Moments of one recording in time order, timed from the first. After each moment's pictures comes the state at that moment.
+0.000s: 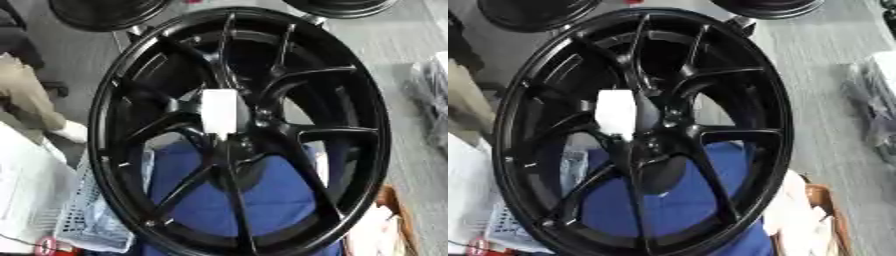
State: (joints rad) left arm -0.34 0.50 0.02 -1.98 0.11 0.00 0.18; right arm -0.41 -0.64 0.01 -1.98 -0.26 0.17 -0.57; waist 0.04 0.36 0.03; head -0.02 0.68
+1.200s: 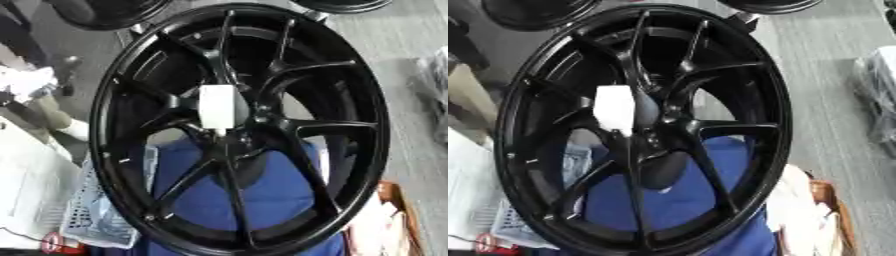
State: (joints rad) left arm -0.65 0.98 -0.19 -1.99 -0.10 -0.17 -0.49; right arm -0.40 -0.65 0.02 -1.98 -0.26 0.18 -0.57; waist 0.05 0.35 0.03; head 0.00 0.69
